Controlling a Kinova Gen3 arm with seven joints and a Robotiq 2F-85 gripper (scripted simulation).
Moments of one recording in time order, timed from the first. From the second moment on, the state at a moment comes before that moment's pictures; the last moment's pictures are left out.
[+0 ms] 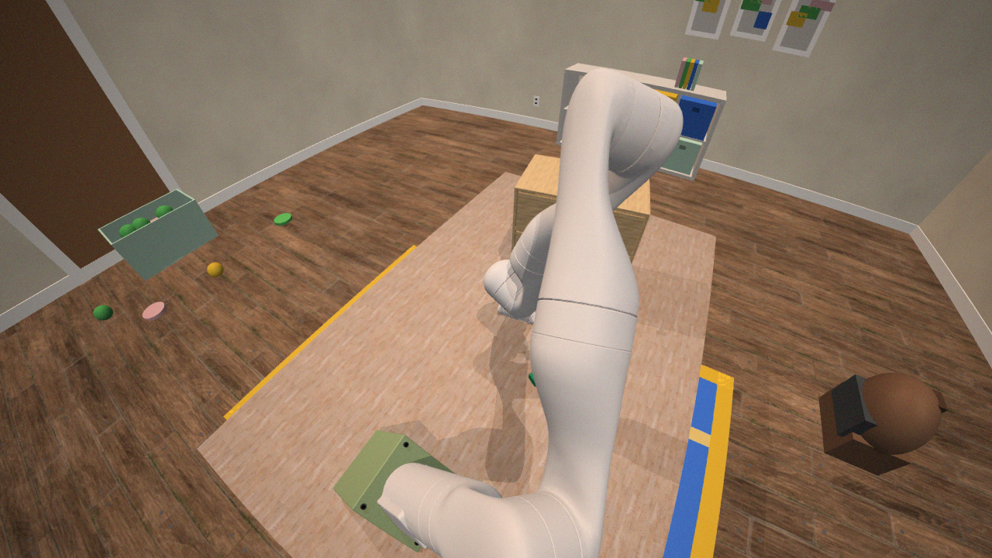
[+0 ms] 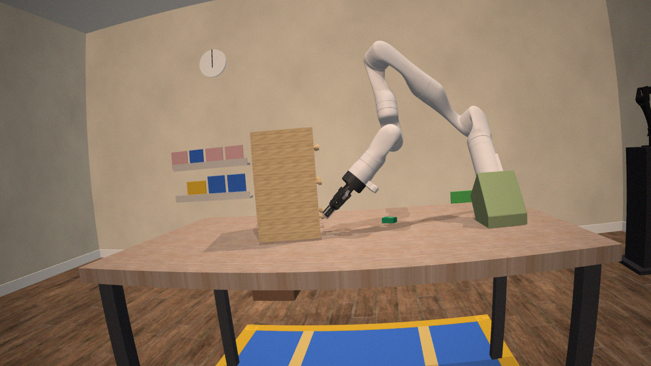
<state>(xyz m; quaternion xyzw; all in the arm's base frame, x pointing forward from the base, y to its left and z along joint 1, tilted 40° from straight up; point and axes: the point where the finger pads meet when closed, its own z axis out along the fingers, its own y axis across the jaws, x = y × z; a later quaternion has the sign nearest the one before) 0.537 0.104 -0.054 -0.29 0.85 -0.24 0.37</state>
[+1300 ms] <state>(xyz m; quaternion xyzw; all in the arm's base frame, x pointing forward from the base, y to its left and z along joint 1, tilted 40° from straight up) 0.545 0.106 -0.054 -0.28 0.85 -0.25 0.37</state>
